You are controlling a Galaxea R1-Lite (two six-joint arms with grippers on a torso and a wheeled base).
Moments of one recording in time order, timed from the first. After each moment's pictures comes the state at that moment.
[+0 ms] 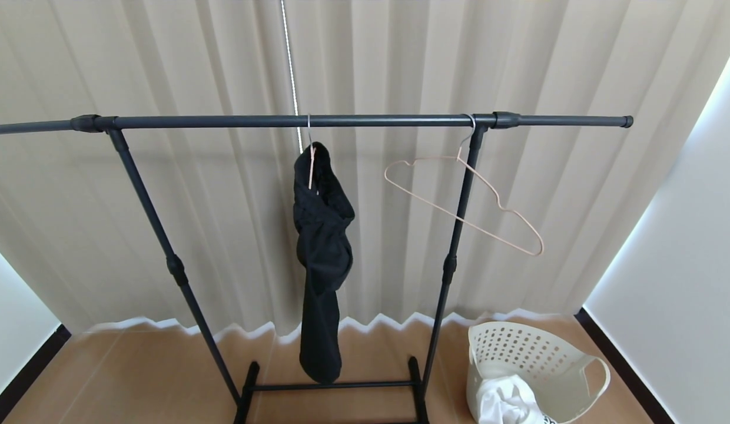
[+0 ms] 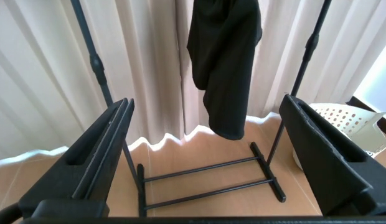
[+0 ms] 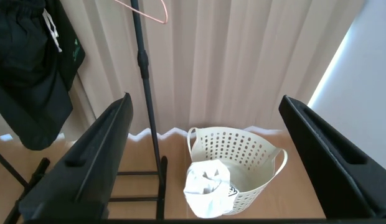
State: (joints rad) left arm 0.00 0.00 0.00 0.00 -0.17 0.05; right arm 0.01 0.00 -0.01 0.02 -0.04 0.04
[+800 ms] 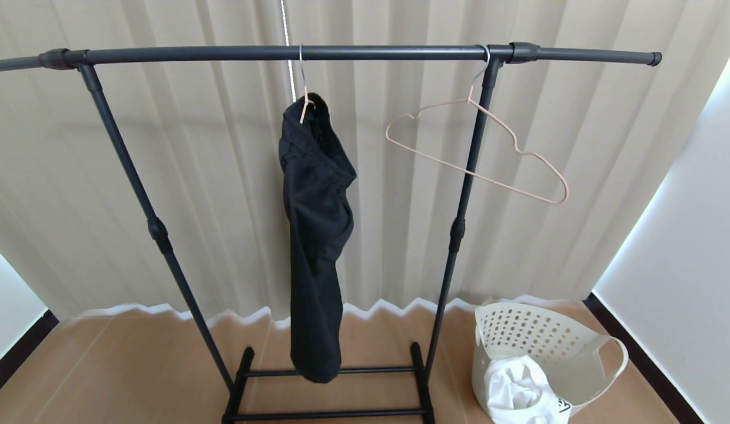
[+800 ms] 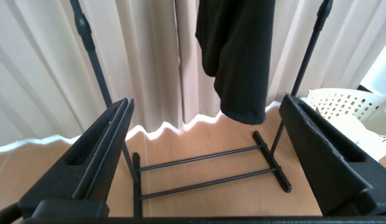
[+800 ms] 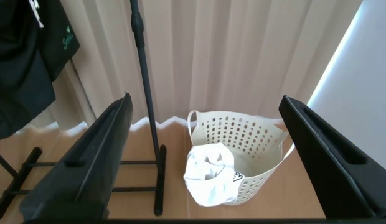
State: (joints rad) left arm 0.00 0.01 0.00 0.00 -0.17 0.05; right arm 0.01 0.00 -0.01 0.02 -0.04 0.04
